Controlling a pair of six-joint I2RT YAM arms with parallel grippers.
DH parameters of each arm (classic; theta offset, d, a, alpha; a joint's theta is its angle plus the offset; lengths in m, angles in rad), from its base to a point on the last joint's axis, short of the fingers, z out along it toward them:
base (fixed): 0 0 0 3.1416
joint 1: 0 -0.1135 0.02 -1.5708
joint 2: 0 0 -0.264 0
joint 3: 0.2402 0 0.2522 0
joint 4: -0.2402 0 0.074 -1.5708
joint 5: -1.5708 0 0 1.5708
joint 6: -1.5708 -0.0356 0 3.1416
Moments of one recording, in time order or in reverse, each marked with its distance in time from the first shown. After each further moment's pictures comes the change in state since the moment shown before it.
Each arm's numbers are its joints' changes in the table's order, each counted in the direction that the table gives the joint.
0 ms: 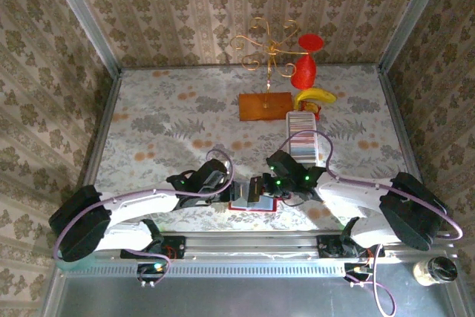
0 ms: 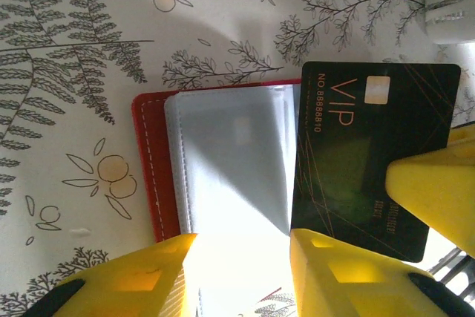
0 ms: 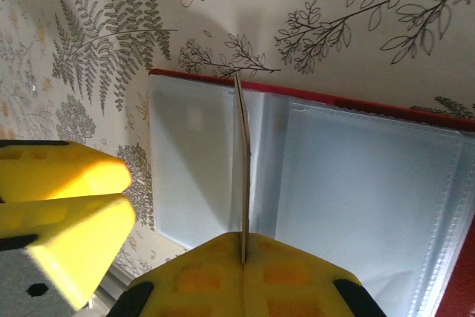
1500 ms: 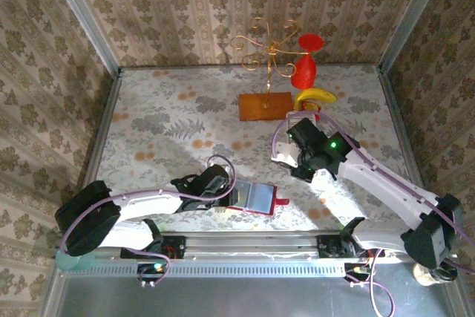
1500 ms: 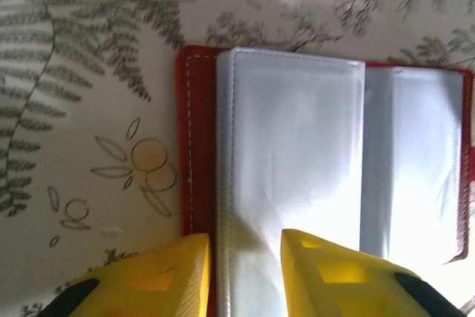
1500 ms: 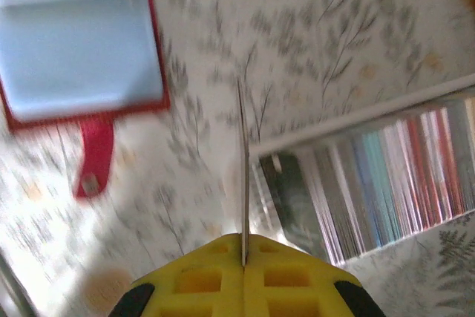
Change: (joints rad) left arm 0.025 -0.051 -0.057 0.056 0.038 -0.023; right arm 0.212 0.134 0.434 -0.875 -0.275 1.663
